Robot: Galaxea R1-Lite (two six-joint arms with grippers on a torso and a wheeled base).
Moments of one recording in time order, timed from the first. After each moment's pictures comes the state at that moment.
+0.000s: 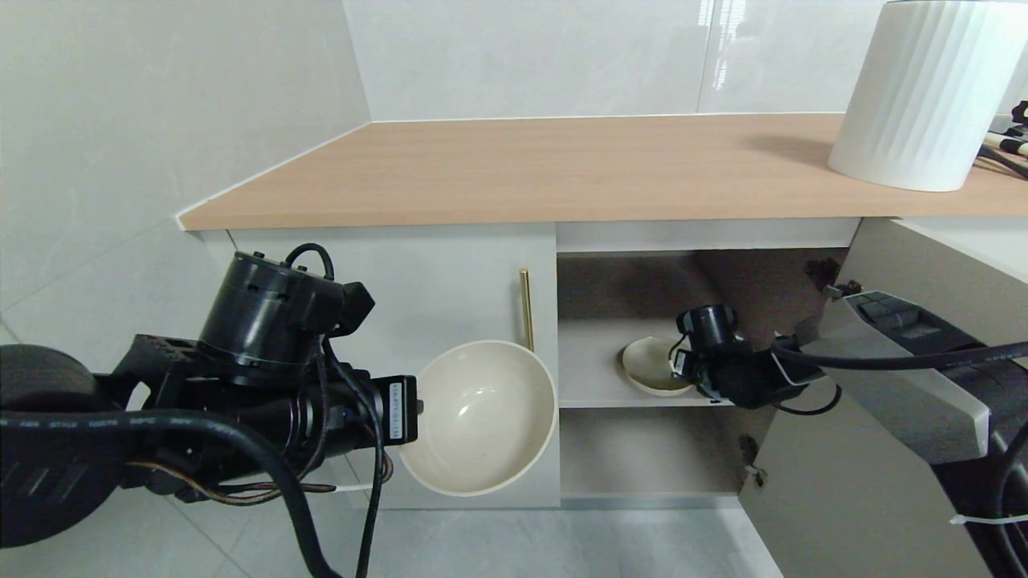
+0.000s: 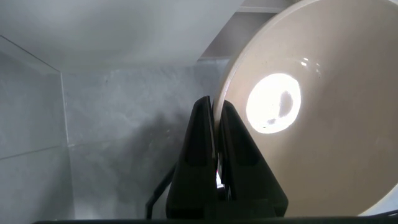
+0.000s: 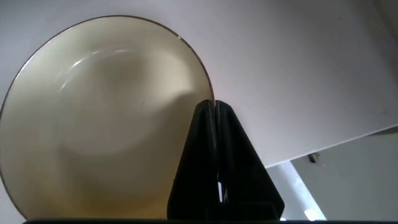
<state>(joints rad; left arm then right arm) -0.54 1.57 -0.88 0.02 0.12 -0.47 0.30 2.54 -1.57 -0.33 -0.46 0.46</state>
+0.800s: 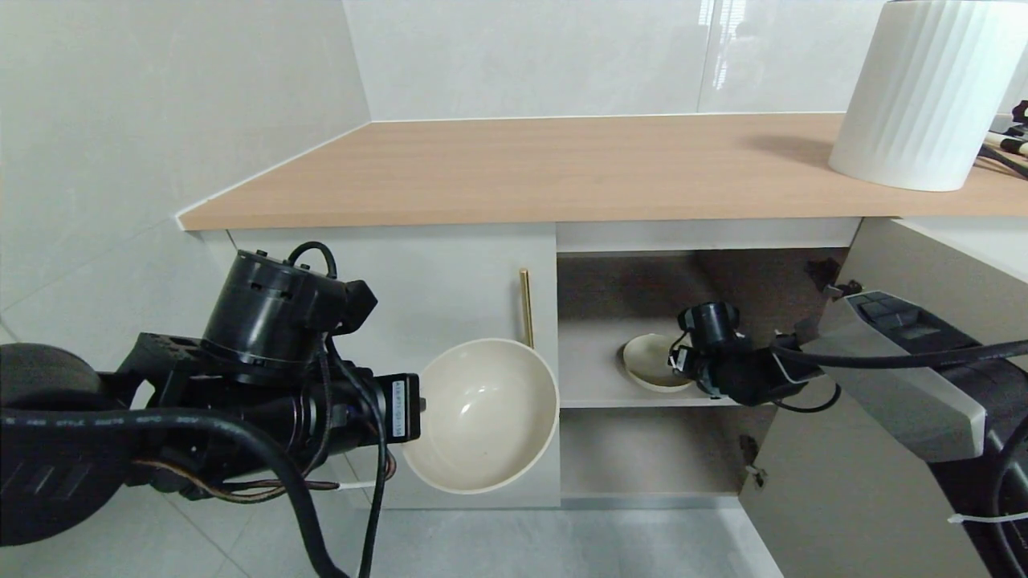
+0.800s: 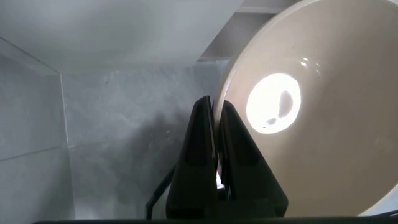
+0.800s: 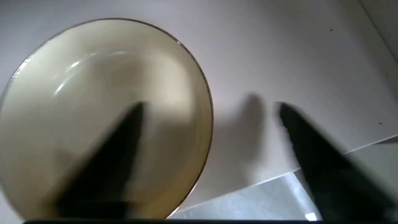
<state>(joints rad) -0.54 1.58 -0.89 0.01 0.12 -0.46 0.29 2.55 -1.59 -0.33 -0.47 0.46</state>
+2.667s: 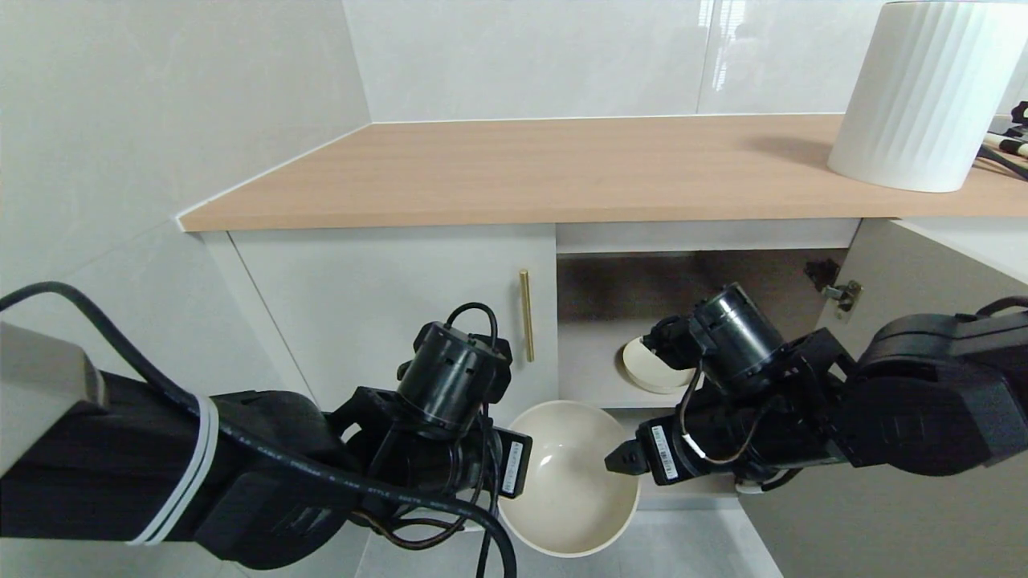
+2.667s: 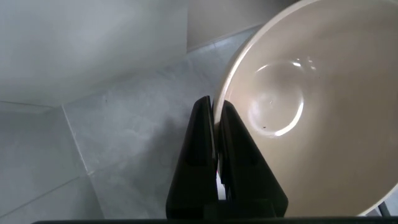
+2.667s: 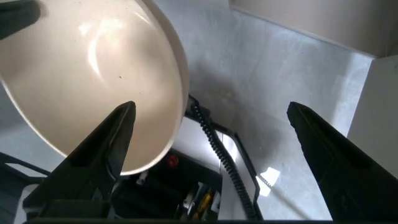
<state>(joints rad) -0.74 1.86 -0.91 -0.17 0.21 -0.31 0.73 1.83 -1.12 0.17 -0.09 0.37</state>
